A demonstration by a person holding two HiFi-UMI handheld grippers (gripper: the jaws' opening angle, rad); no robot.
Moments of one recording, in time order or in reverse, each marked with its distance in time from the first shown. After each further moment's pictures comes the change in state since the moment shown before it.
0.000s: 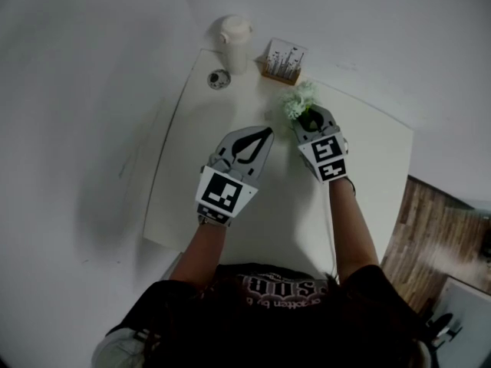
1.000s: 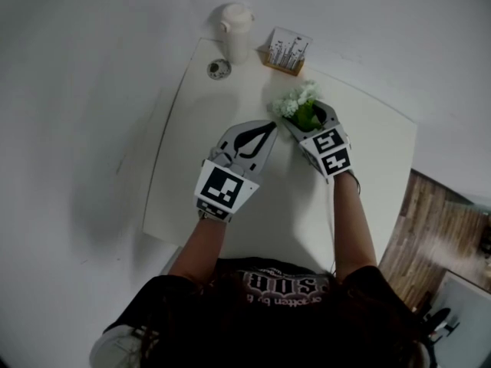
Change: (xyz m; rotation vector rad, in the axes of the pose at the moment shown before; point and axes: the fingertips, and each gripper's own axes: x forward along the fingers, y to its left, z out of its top) left arm 0.002 -0.003 -0.003 -0.031 0.000 -0.043; right arm 0.005 0.018 -0.037 0.051 0.159 0.101
